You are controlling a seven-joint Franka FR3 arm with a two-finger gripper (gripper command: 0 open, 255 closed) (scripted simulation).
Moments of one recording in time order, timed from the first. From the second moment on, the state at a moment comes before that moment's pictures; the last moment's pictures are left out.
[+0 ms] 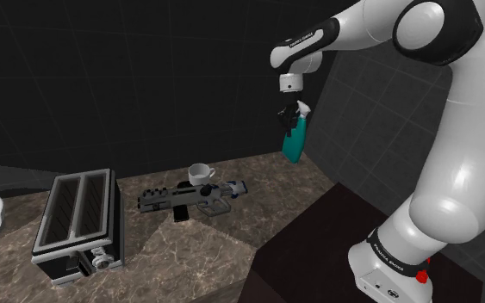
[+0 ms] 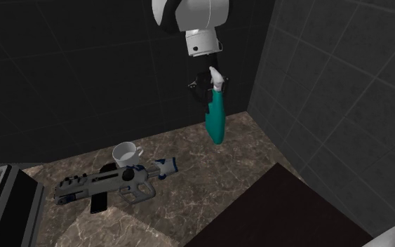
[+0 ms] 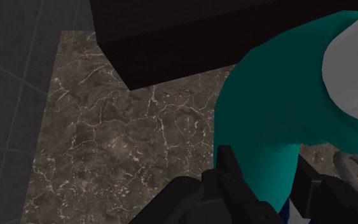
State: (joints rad) arm -0.08 0.36 -0.21 -1.86 0.07 1.69 -0.02
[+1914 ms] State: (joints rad) arm 0.13 0.17 -0.06 -1.94 0.18 1.62 0.32
